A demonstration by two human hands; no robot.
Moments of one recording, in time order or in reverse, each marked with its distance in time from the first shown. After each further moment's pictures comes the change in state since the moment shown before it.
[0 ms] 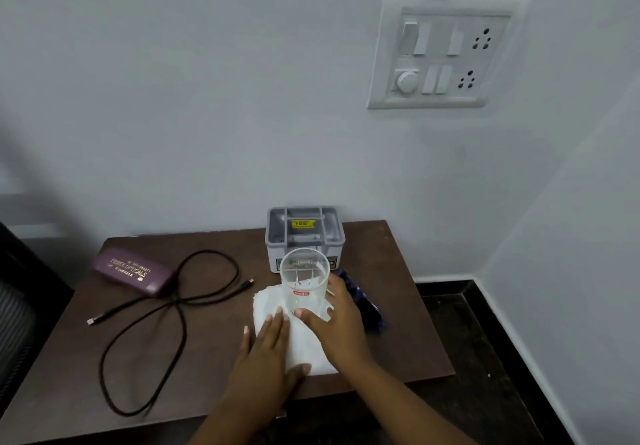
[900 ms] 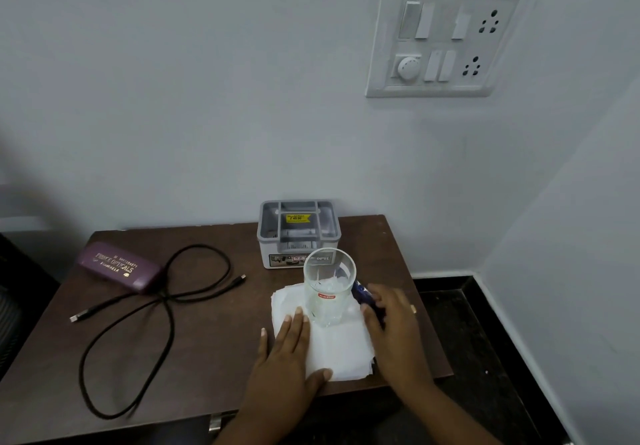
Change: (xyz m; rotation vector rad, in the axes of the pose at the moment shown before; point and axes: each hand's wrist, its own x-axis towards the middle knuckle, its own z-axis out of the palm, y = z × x) left_hand 0.003 0.036 0.008 -0.158 0.062 0.052; right_hand -0.010 0.034 -0.069 -0.414 0.262 -0.168
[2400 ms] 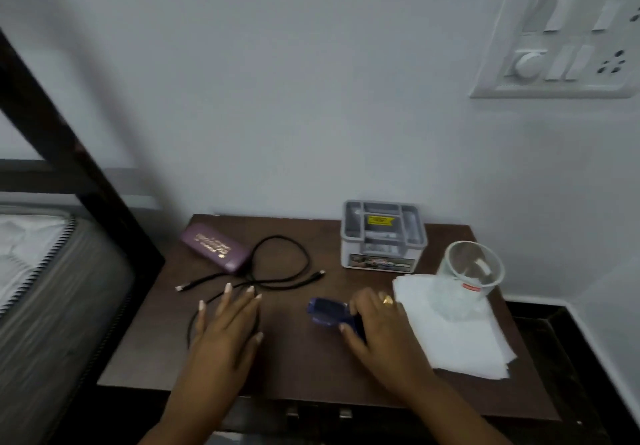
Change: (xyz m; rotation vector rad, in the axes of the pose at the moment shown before) left_hand -0.070 -0.143 -0.063 -0.091 0.477 -0.115; right_hand 0.000 -0.071 0.073 -0.240 -0.378 -0.490
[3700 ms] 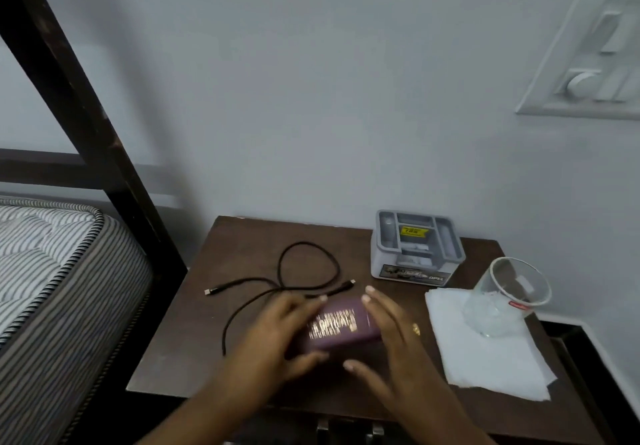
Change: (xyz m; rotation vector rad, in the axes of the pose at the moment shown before) left_hand 0.021 -0.002 -0.018 -0.260 -0.085 0.298; right_hand -0.007 -0.046 0.004 0.205 0.078 -0.123
